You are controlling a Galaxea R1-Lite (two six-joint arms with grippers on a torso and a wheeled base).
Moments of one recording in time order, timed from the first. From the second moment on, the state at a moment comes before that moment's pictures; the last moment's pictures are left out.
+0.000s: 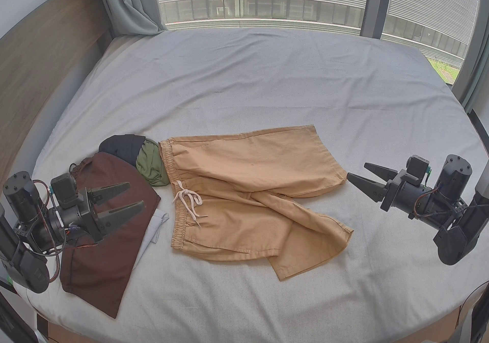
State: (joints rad) left arm 0.05 1.80 -0.24 -1.55 -0.94 -0.26; right arm 0.15 1.95 -0.42 -1.54 0.59 0.27
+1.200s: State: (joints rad) left arm 0.05 2.05 -0.23 -1.55 -0.94 0.07; right arm 0.12 2.08 -0.36 -1.53 0.55 0.26
